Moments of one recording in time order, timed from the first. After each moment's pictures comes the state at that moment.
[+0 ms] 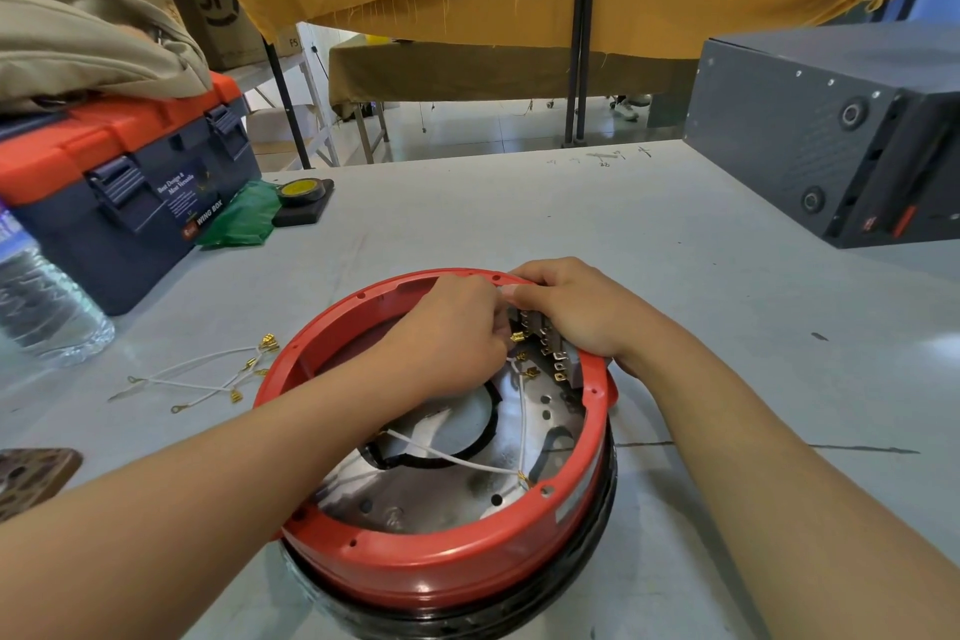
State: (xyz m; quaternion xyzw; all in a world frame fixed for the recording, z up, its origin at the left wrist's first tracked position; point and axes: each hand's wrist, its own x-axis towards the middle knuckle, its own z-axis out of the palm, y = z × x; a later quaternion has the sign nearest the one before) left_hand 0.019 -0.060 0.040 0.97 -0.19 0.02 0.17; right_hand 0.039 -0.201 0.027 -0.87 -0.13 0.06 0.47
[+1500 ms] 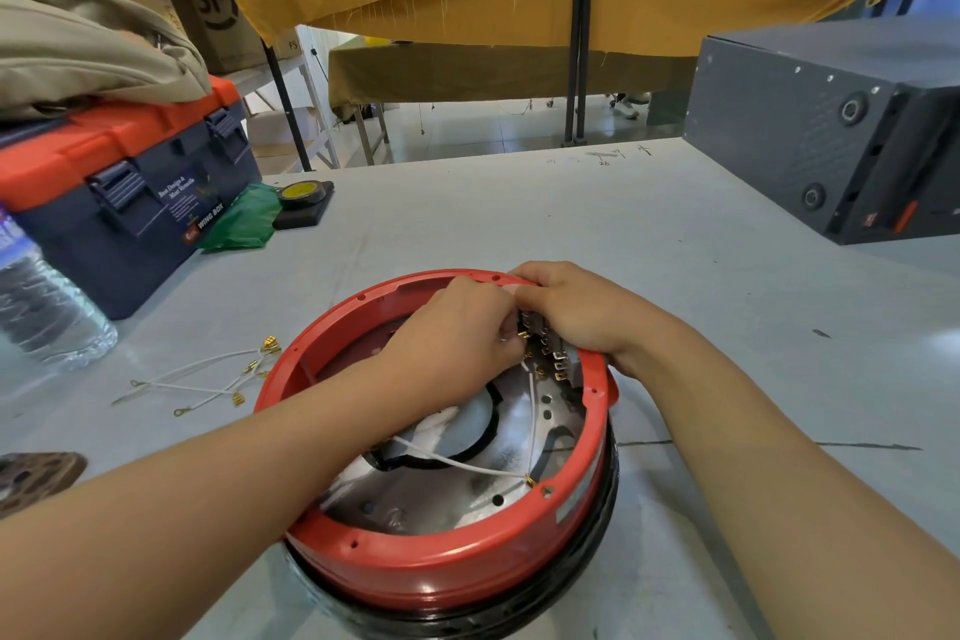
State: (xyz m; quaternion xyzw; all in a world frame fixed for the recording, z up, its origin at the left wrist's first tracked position) left_hand 0.016 -0.065 0.037 0.96 -0.23 0.04 0.13; right_hand 0.038 -0.198 0.026 -0.85 -0.11 0.09 0.50
